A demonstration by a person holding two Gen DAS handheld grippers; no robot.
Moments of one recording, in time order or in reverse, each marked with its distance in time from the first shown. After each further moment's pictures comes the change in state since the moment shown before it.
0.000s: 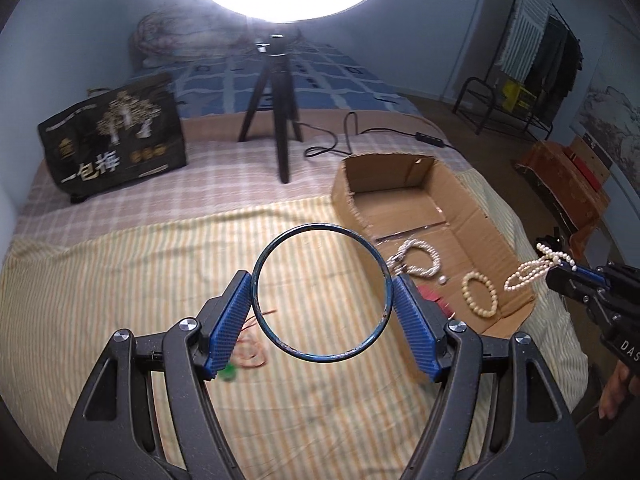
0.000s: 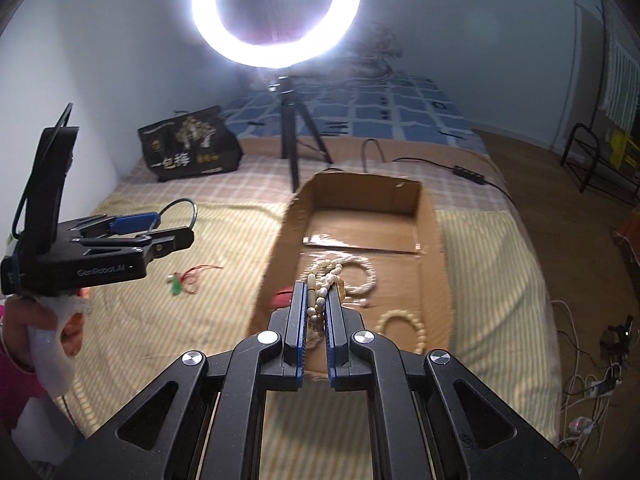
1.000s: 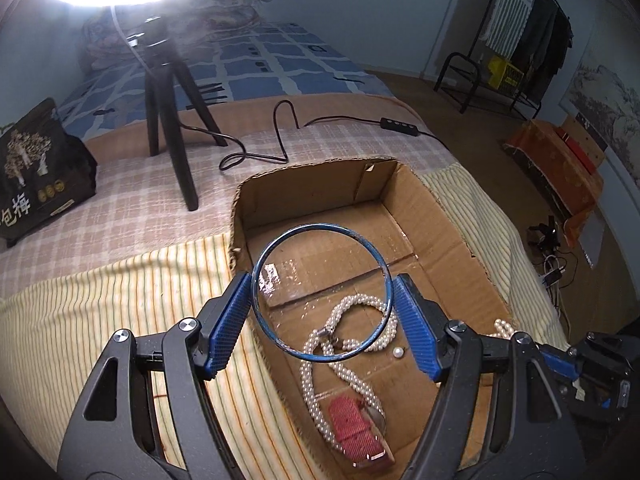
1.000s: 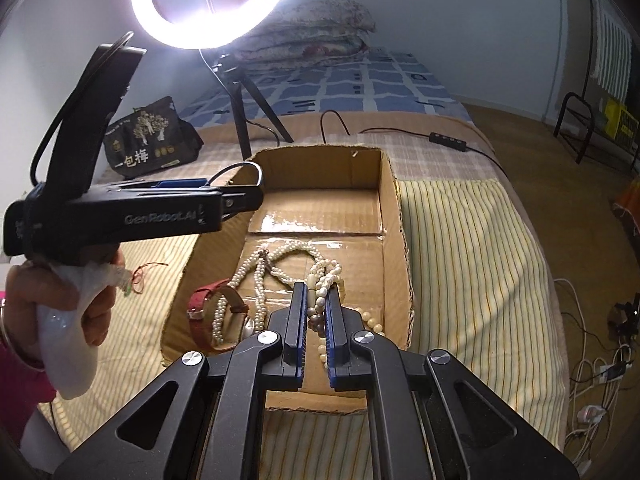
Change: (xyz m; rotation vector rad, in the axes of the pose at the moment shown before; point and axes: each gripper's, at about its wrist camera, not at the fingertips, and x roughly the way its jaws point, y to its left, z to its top) left arm 0.100 -0.078 0.048 0.060 0.079 -0.044; right arm 0.045 -0.051 -0.010 0.069 0.052 -0.001
